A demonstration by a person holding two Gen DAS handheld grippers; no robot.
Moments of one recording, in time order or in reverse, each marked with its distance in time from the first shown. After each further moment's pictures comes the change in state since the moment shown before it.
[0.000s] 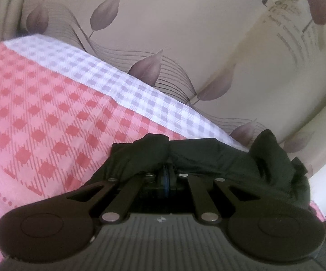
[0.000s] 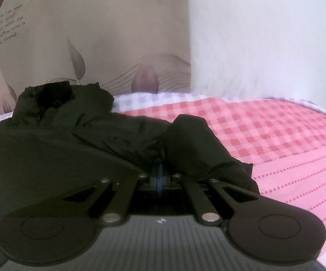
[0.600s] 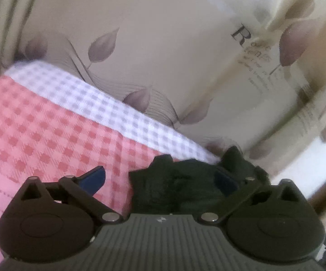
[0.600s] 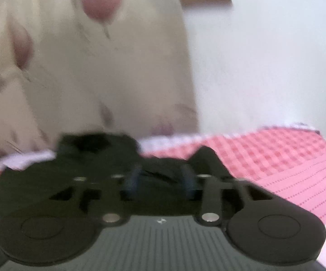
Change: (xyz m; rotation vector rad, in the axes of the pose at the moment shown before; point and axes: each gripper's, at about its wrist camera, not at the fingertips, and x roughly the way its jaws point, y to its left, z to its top) left arm -0.076 0.044 0.059 0.027 0.061 -0.195; right arm -0.120 0.004 -0.009 0.098 -0.259 0.131
